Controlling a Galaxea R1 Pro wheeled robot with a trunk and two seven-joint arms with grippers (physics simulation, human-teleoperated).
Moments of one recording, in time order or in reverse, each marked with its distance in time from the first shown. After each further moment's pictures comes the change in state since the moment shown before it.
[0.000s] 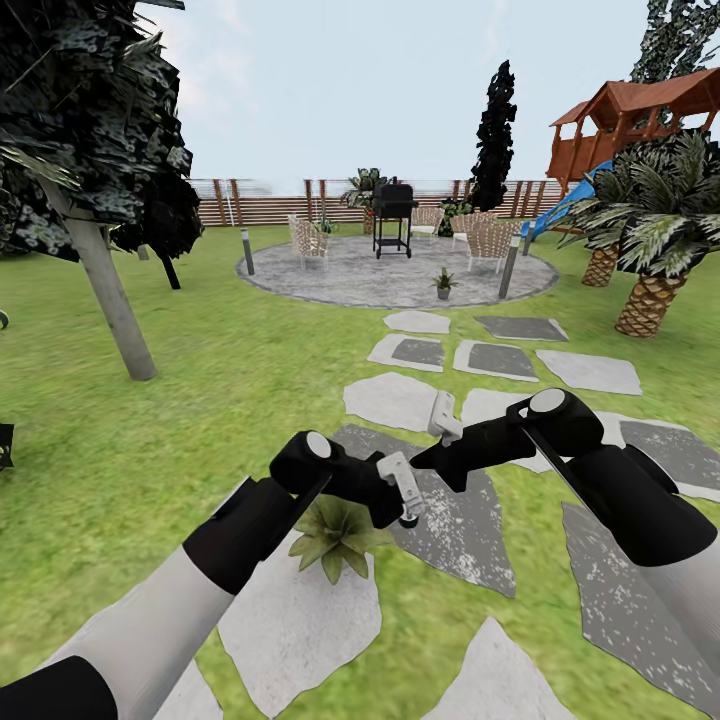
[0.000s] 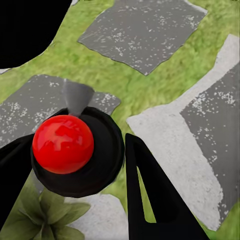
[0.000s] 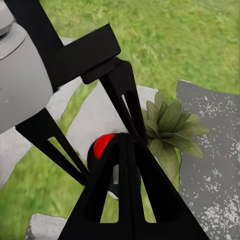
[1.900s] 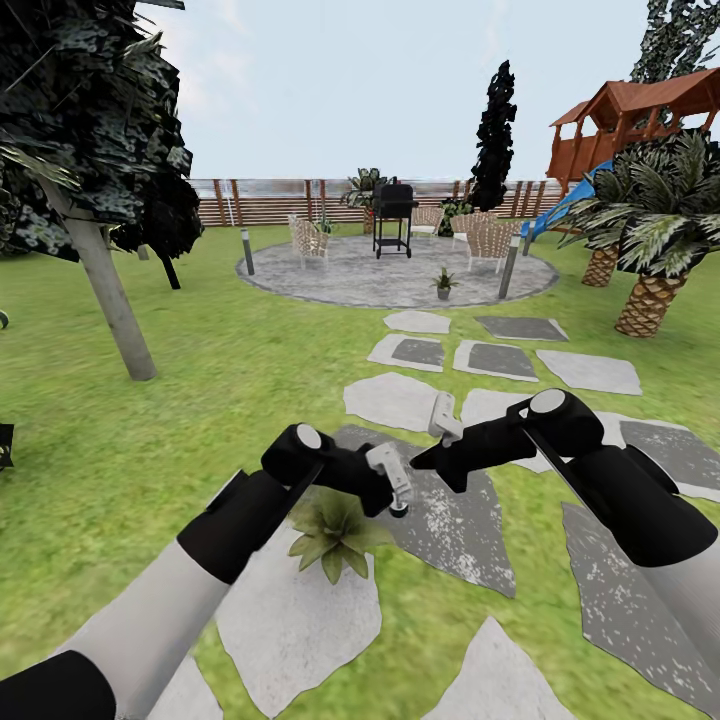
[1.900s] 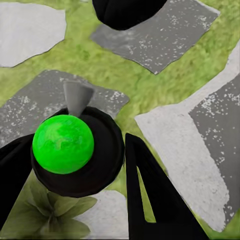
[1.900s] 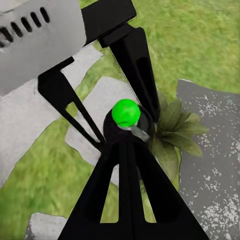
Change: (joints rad) left arm -0.014 0.012 0.042 0.019 -0.009 -0.001 0.001; right arm 0.001 -0.003 0.001 0.000 0.001 -0.001 0.000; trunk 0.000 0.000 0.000
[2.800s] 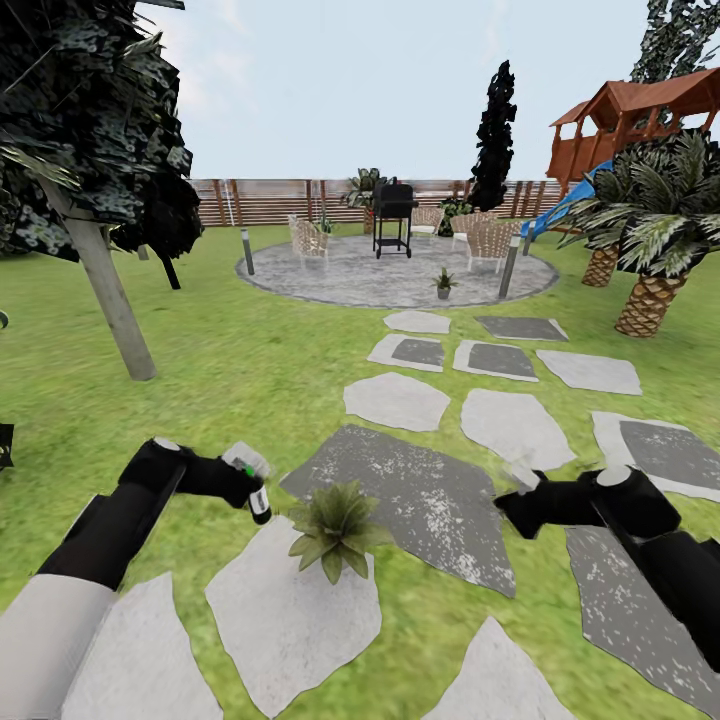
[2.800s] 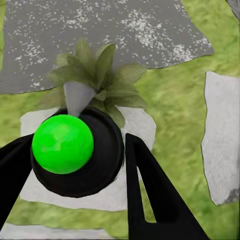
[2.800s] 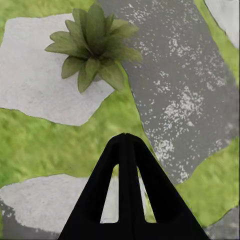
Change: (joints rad) left arm 0.121 0.298 0.426 0.065 -0.038 0.116 0.004; right arm 0.357 -0.085 -0.302 -0.001 0.203 -0.005 -0.173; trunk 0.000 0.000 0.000
